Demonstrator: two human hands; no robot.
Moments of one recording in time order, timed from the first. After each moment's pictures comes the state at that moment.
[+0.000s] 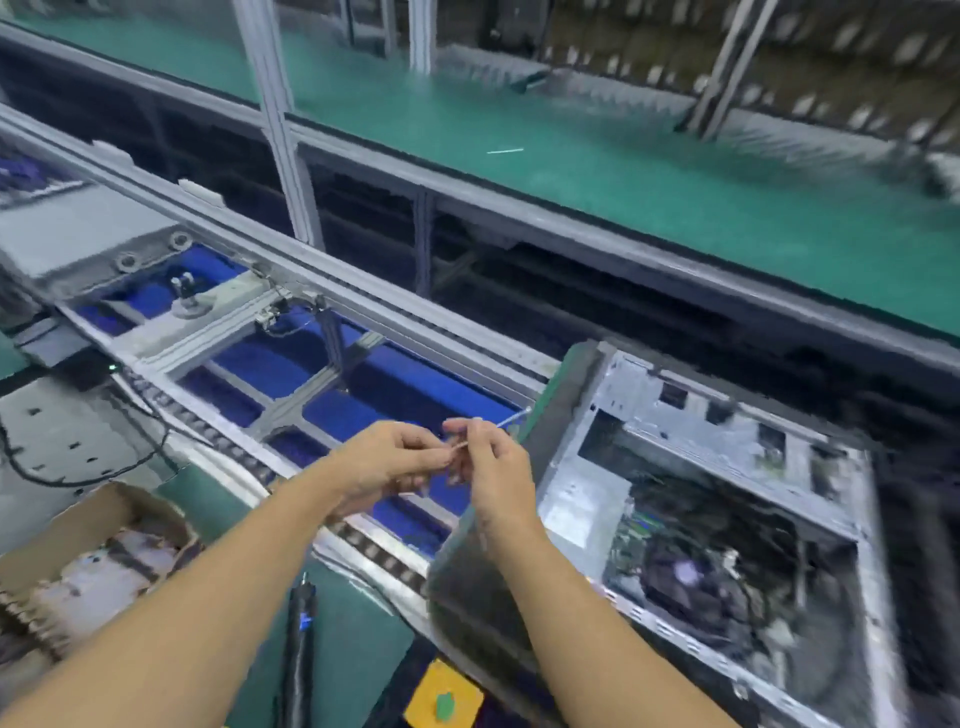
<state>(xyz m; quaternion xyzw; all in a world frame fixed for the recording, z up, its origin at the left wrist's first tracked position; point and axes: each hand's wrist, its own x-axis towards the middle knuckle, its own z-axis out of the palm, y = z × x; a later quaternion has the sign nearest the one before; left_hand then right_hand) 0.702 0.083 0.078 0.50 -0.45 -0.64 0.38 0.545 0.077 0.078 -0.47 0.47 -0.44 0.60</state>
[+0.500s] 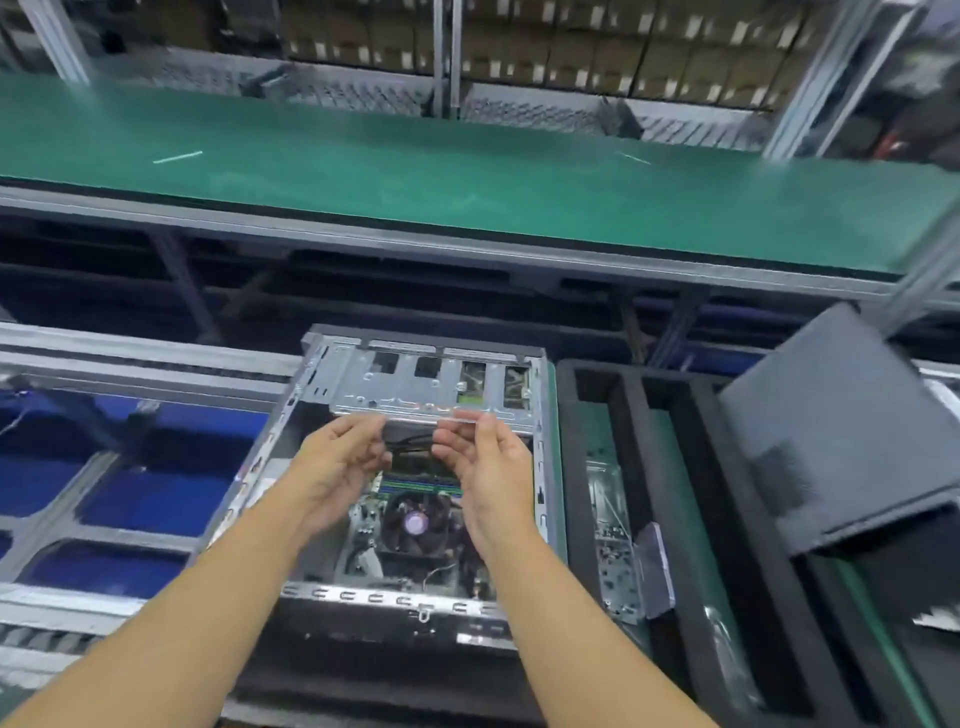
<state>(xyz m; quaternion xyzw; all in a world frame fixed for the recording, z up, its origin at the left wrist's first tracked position) 0.418 0.025 0.064 0.41 -0.32 -0.71 0.49 0.252 0.080 0.083 -0.21 0.43 -0.68 0.55</state>
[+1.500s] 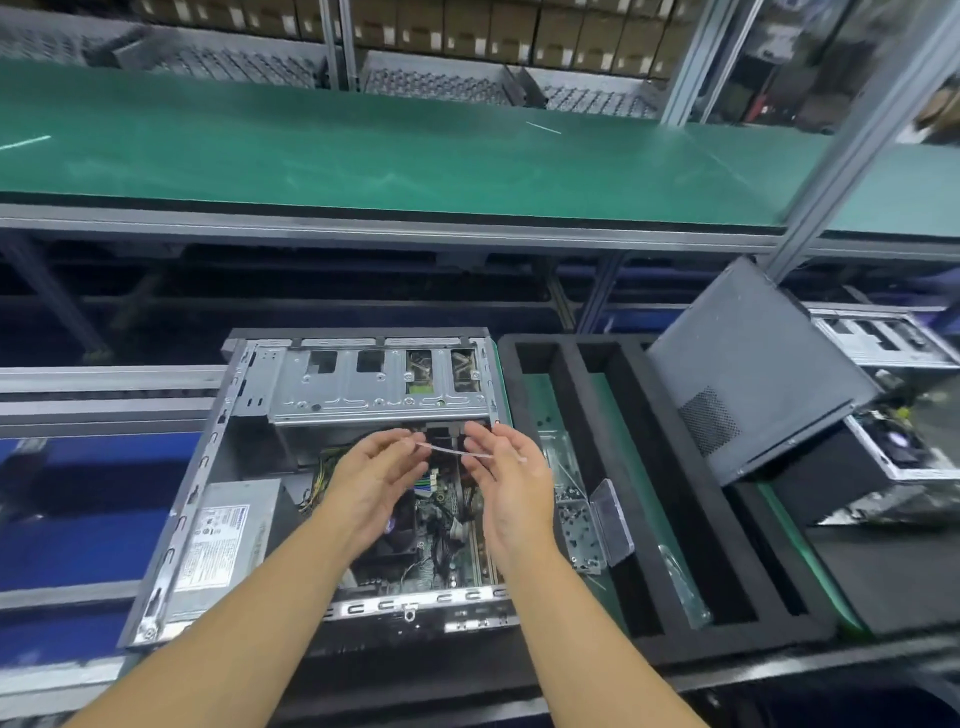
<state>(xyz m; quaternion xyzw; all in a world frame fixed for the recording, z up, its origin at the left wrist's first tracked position) 0.352 0.025 0.014 0.38 -0.29 -0.76 0.44 0.217 0.110 0.063 -0.12 0.52 -0.72 0.45</state>
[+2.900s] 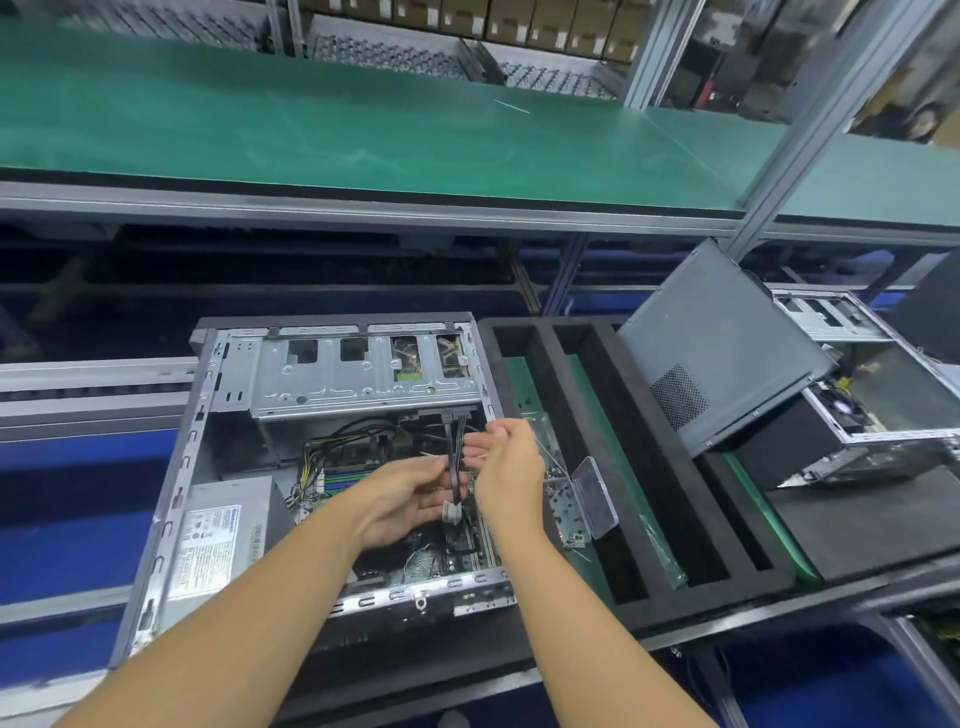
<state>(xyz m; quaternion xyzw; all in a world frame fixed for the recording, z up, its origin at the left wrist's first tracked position) 0.340 0.025 0.003 0.38 -0.33 -0.86 0.12 0.227 0.106 0.064 -0.25 0.76 -0.53 0.27</state>
